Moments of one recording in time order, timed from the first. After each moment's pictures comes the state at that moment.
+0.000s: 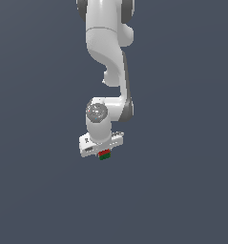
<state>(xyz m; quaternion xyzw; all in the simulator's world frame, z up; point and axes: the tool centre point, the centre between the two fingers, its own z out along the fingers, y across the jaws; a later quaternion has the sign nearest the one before) 0.033 -0.052 0.033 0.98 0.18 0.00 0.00</state>
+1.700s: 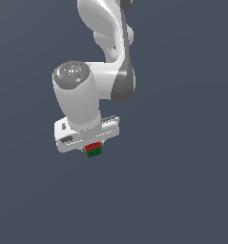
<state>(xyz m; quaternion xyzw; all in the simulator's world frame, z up) 0.086 -0.078 0.196 0.98 0.18 0.00 0.00</state>
